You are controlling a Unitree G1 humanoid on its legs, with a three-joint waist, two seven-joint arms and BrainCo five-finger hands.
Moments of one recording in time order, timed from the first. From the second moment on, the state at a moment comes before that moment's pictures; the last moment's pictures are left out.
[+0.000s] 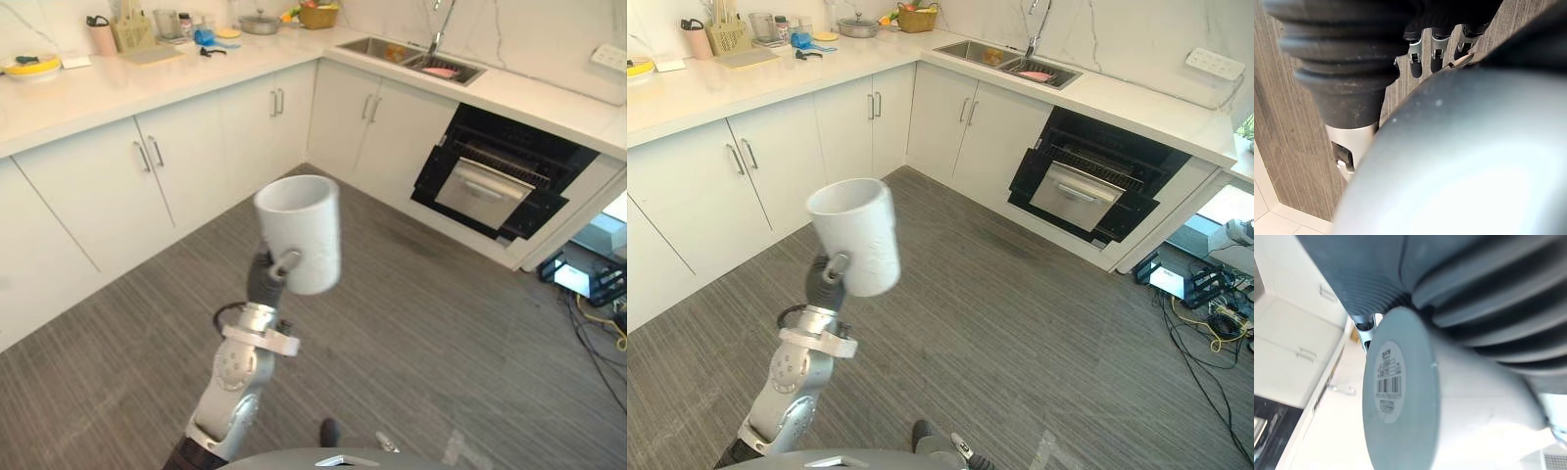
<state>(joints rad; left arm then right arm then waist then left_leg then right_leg) 0.09 0.06 -0.38 -0.15 -0.35 -0.38 0.11 0.25 -0.13 -0.06 0.83 0.50 0.24 0.21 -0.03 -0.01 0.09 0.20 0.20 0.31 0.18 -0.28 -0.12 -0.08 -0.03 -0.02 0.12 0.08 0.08</state>
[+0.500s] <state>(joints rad) 0.29 0.02 -0.12 -0.11 -0.39 -0.44 0.12 0.19 -0.20 -0.04 0.90 0.41 0.23 0.22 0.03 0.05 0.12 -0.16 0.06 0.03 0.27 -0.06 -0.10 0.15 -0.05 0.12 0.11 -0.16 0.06</state>
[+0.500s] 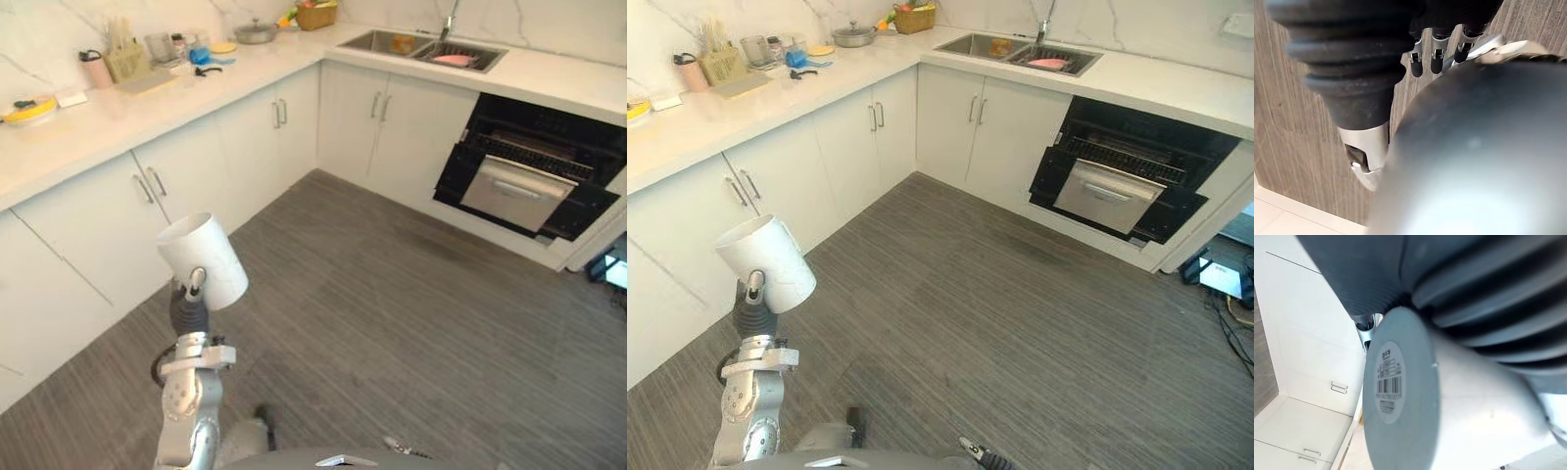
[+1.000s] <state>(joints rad) 0.11 0.11 -0.28 -0.18 -0.29 -0.35 0.10 0.22 -0.07 -0.17 0.83 0.48 0.13 0.19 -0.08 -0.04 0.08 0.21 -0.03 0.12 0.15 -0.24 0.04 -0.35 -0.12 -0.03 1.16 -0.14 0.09</state>
